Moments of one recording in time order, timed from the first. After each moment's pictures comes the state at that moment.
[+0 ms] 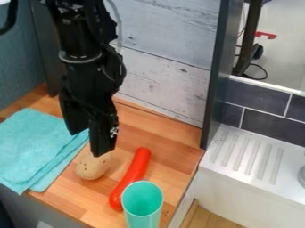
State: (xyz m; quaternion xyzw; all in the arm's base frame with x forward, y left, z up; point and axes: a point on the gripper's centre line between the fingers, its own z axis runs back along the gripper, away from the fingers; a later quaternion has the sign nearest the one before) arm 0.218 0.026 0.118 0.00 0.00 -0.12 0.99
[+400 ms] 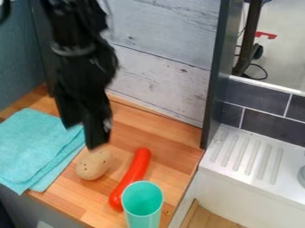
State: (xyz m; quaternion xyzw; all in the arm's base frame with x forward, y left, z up) arm 0.223 0.046 0.125 0.01 -0.01 -0.10 0.99
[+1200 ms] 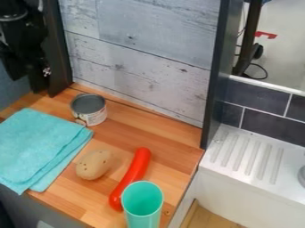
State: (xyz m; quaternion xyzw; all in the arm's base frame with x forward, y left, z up) arm 0.257 0.193 0.121 0.06 -0.04 -0.01 1.00
